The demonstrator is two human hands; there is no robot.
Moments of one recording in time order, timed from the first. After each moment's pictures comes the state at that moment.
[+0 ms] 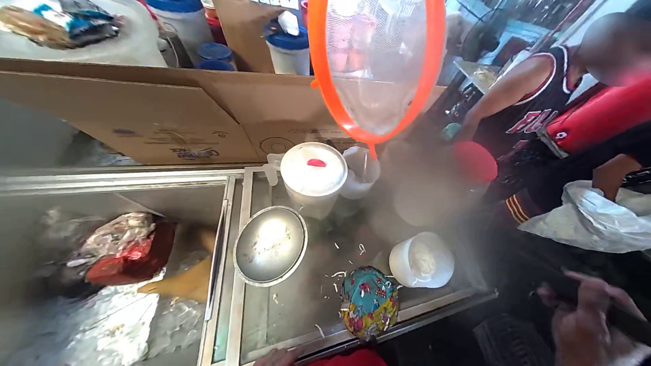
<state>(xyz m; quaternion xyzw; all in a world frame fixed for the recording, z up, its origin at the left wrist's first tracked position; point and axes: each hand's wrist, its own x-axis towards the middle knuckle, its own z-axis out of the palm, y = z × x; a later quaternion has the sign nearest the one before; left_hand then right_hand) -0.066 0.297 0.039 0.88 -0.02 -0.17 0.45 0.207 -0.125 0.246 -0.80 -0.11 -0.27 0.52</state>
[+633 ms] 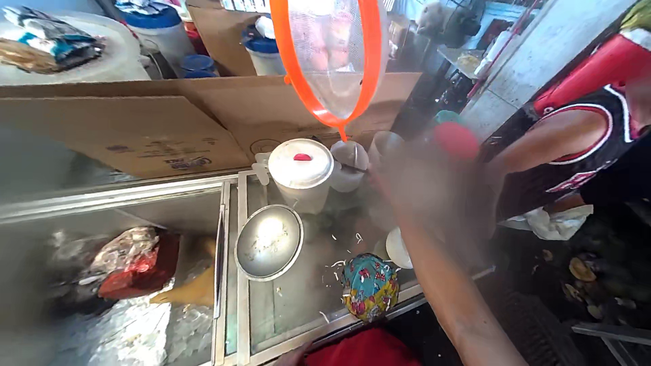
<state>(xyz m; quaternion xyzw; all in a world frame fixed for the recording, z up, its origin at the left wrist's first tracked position) -0.095 0.258 0.024 0.87 0.09 -0.14 0.47 0.370 0.110 0.128 -0.78 -0.03 0.13 0.61</state>
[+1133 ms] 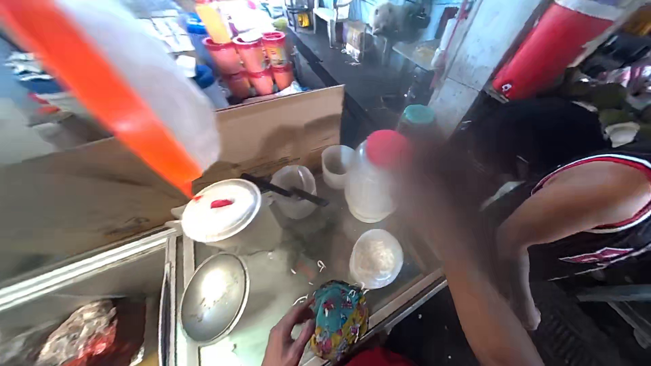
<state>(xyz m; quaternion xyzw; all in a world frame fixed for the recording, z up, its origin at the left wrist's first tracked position) 0.091 0.187 0.067 0.84 0.03 0.00 0.53 0.361 -0.108 0.229 -0.92 -0.16 -0.07 0.36</state>
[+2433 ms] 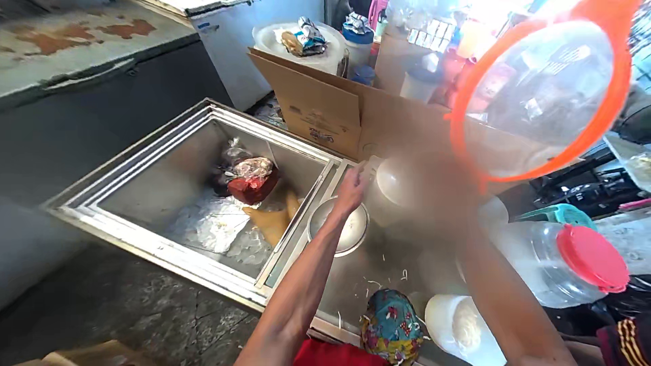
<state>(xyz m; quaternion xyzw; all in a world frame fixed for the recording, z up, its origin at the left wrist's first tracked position) 0.207 0.406 0.115 0.73 0.27 0.28 0.55 0.381 0.261 0.220 -0.86 -0.50 0.08 0.09</state>
